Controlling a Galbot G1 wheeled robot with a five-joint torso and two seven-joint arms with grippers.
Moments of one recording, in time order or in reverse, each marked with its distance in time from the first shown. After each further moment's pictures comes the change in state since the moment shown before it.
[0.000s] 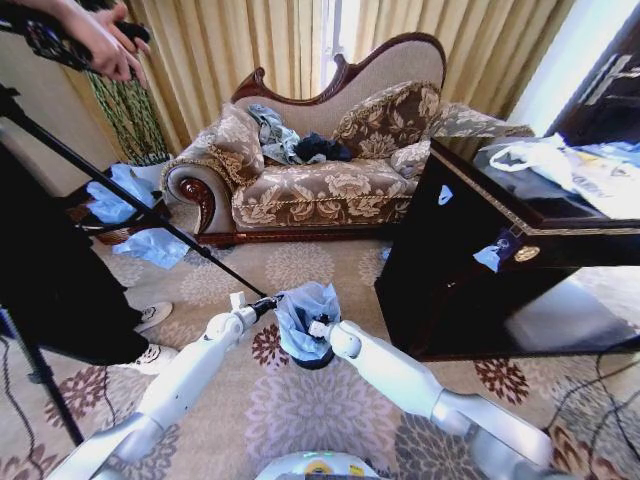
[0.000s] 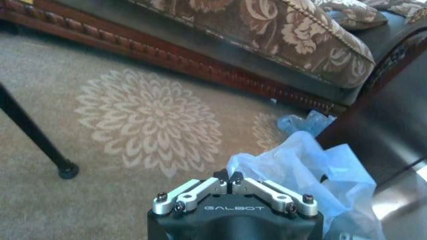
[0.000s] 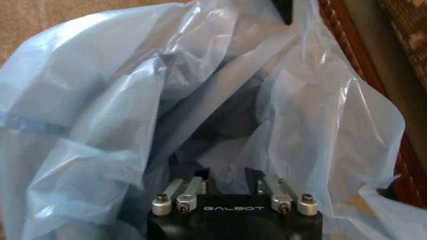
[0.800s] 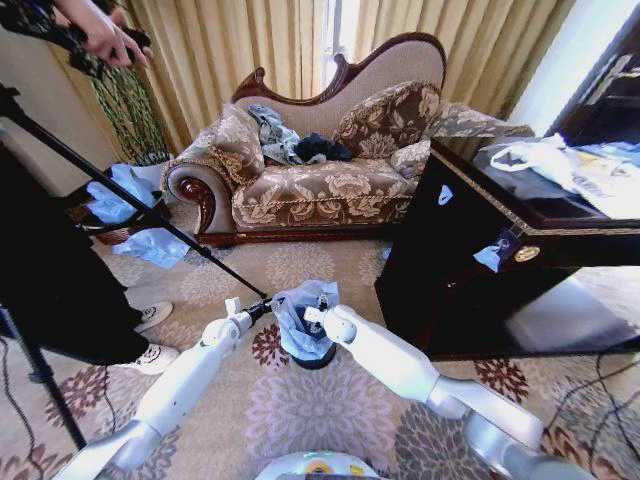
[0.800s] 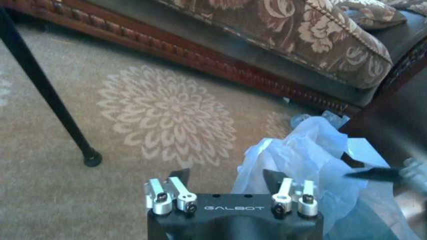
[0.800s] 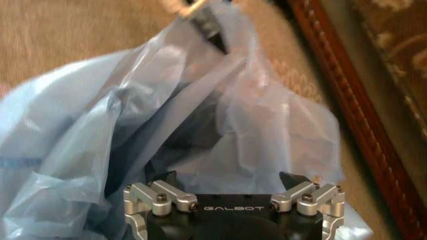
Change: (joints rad) left arm 0.046 0.007 -0.034 0.010 0.012 -0.022 0.005; right arm 0.028 -0.041 0.074 0.142 0.057 -0.112 -0.074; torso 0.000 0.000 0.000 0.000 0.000
